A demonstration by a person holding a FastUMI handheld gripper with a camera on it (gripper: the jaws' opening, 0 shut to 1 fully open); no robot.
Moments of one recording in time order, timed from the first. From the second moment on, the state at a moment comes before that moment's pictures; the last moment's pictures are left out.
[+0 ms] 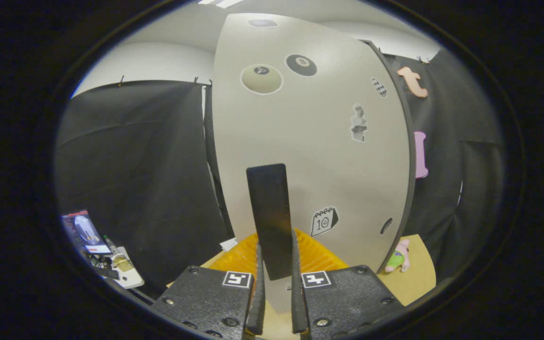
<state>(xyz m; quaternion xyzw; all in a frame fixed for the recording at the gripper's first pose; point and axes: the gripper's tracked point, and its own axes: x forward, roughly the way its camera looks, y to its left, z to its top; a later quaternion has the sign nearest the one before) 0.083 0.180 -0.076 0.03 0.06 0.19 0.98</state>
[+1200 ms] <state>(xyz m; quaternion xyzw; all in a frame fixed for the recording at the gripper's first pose) 0.033 -0.022 -0.081 0.05 0.04 0.06 1.00</state>
